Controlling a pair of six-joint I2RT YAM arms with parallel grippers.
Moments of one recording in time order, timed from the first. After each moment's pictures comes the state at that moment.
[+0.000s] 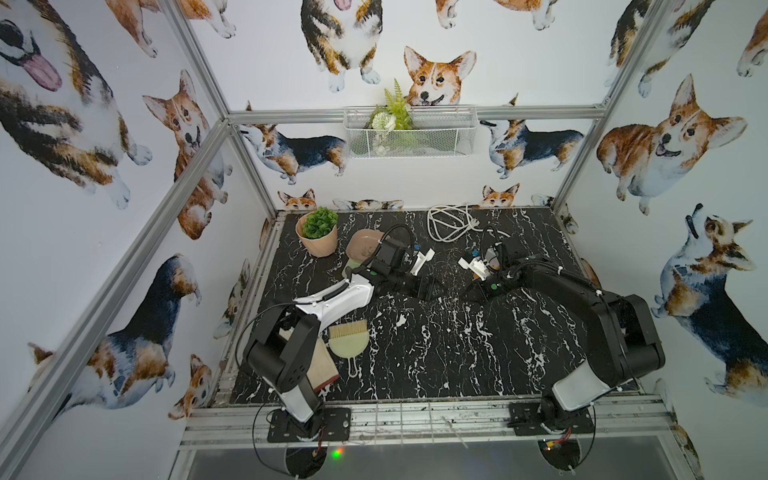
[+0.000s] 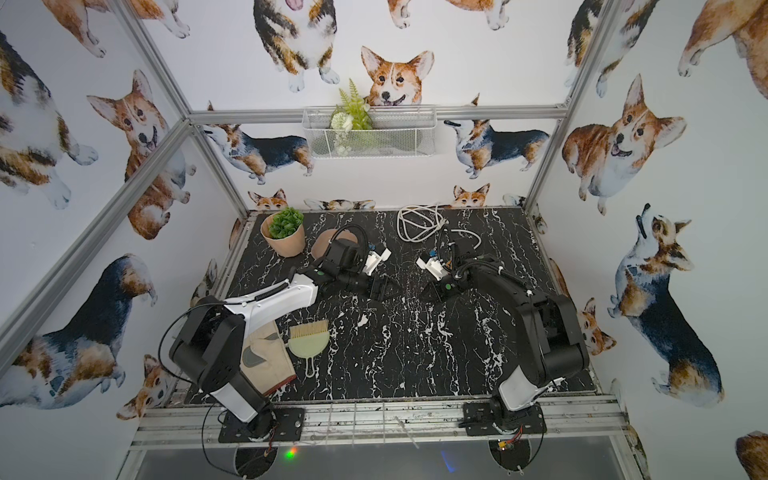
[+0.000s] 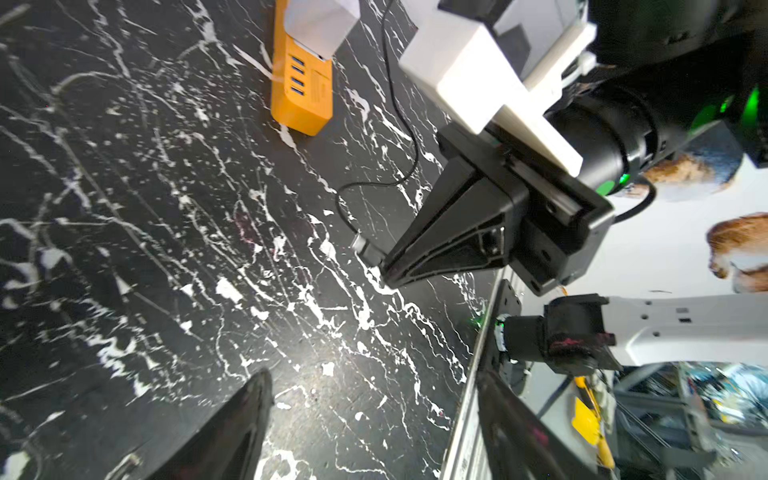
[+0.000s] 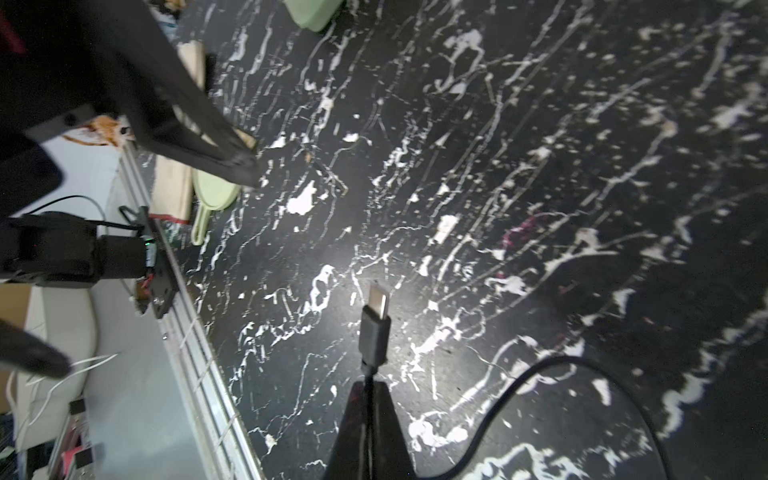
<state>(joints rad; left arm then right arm) -0.62 1.71 1.13 -0.17 0.73 -0.36 0.32 1.59 1.06 -0.69 -0.74 -0.20</state>
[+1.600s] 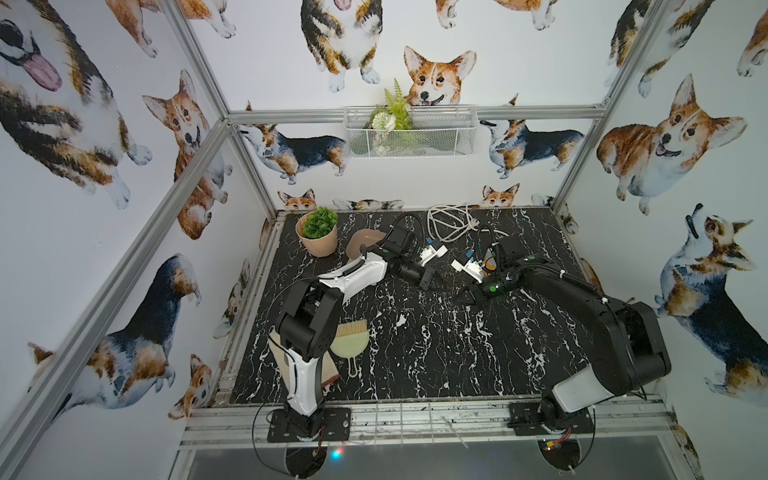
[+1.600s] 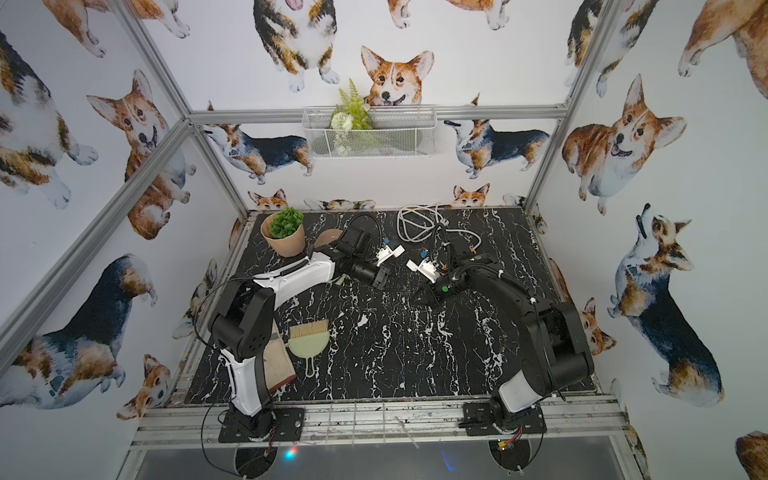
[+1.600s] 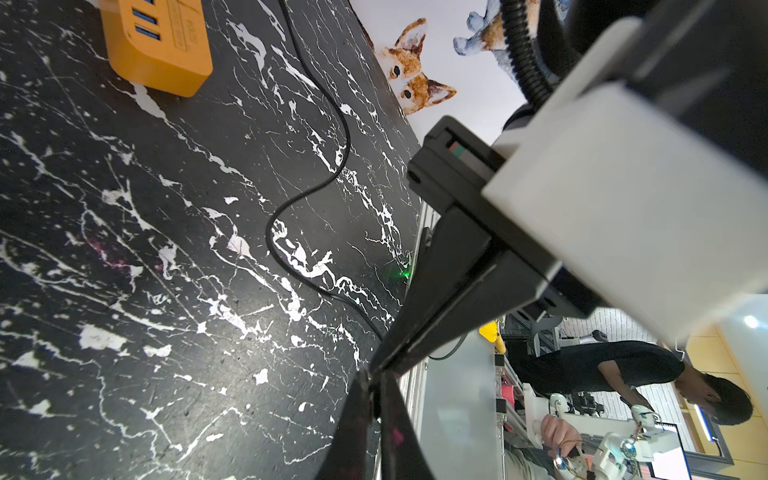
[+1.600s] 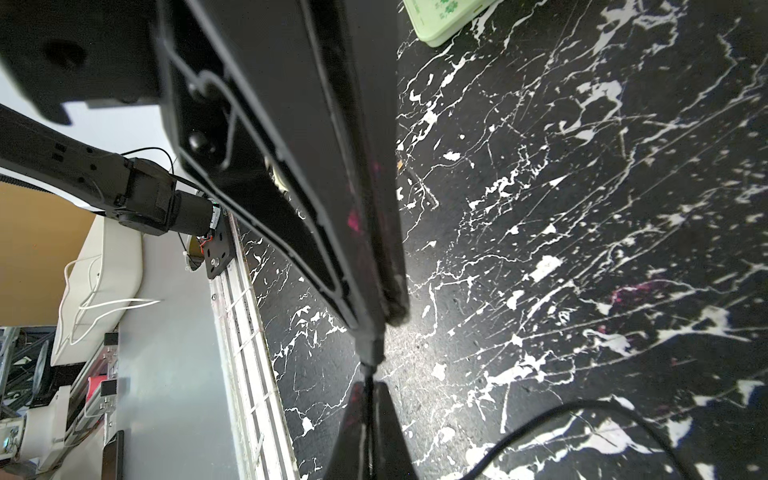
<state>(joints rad) -0.59 1.92 1.41 -0.45 1.07 -0.19 0.37 1.55 1.08 -0.74 -0.83 -0.31</state>
